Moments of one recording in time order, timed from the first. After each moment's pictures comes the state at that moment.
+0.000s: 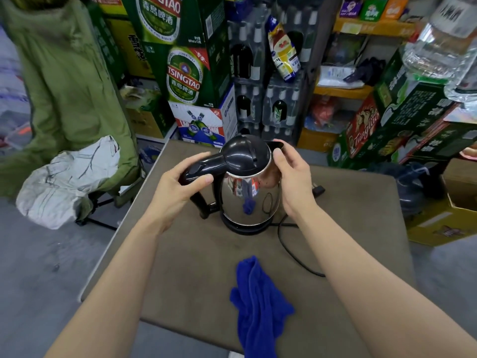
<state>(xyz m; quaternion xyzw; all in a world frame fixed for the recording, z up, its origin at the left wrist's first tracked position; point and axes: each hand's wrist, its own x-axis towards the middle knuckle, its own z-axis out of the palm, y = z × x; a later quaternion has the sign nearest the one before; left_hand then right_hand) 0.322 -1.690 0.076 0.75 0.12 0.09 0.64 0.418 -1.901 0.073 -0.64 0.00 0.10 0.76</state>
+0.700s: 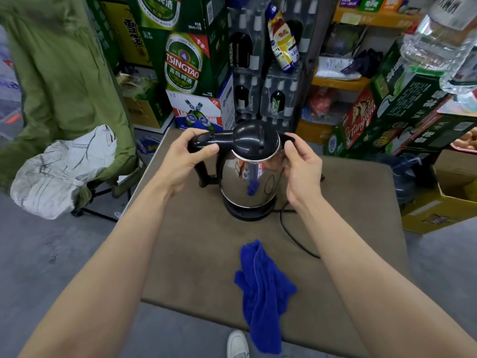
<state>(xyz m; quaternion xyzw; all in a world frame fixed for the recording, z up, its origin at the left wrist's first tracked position) 0.350 -1.672 0.083 0.71 0.11 0.07 0.70 0.406 -1.900 0.070 -0.61 0.07 0.04 0.79</state>
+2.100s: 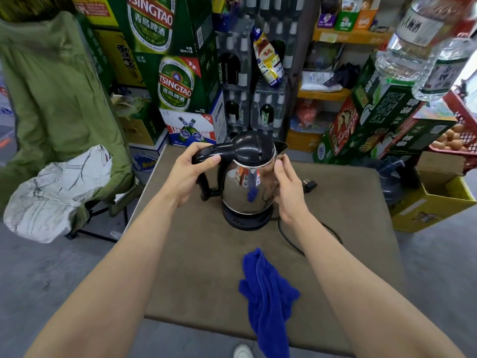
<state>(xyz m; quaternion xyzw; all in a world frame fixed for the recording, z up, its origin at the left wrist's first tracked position) 0.354 -1.675 0.089 0.69 0.09 0.02 0.72 0.384 -1.898 0.065 -0.63 0.05 0.13 0.77</state>
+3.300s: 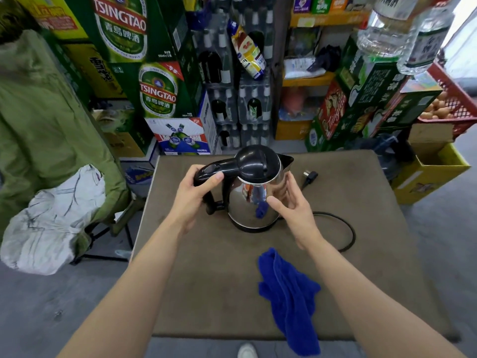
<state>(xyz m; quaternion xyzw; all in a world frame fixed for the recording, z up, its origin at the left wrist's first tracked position) 0.345 -1.667 0.063 0.69 0.13 -0.02 0.71 0.337 -1.911 0.034 -0.66 0.03 0.13 0.73</state>
